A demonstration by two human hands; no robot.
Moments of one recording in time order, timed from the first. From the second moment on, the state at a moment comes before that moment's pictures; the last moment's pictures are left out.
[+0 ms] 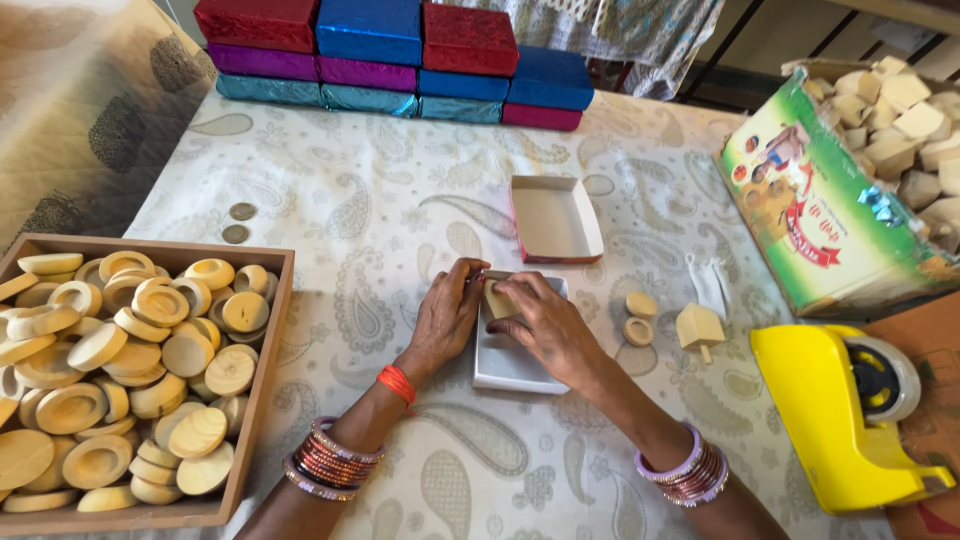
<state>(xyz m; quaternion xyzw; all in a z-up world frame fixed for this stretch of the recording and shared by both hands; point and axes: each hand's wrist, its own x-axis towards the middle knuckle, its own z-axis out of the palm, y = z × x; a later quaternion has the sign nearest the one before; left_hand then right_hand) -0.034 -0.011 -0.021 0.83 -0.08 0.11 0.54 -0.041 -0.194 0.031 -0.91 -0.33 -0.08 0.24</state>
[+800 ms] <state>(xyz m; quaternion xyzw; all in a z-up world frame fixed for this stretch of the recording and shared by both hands) -0.030 -0.010 -0.026 0.81 -0.10 0.12 0.56 -0.038 -0.216 0.037 -0.90 -0.33 -0.15 0.25</state>
